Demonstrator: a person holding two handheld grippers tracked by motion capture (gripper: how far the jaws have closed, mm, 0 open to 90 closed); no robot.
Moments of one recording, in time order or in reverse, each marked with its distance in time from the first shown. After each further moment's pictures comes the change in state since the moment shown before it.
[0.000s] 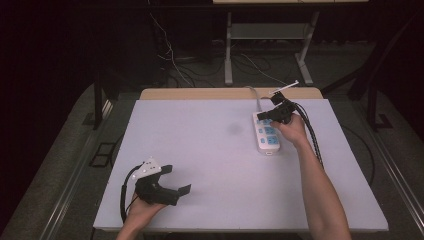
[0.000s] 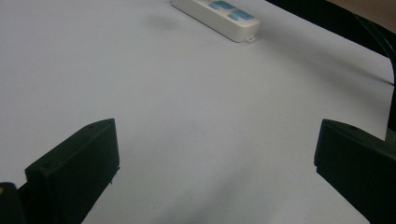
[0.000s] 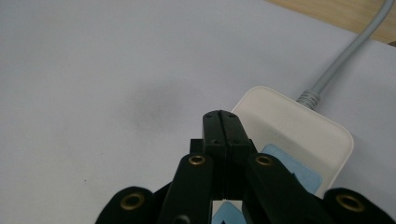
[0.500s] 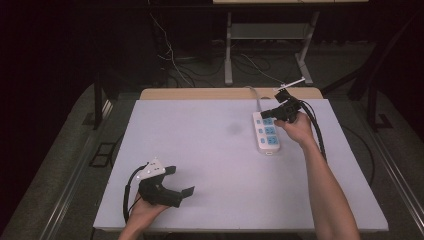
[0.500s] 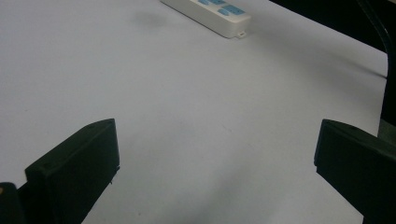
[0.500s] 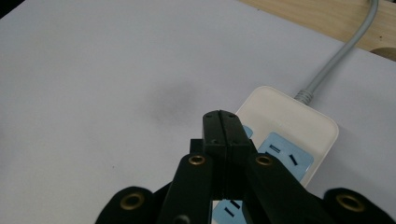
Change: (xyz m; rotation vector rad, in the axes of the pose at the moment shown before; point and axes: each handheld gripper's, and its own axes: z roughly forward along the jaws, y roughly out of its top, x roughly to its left) left arm -0.006 0.001 0.006 0.015 -0.023 0.019; right arm 0.016 0.004 -0.030 -0.003 -0.011 -0.005
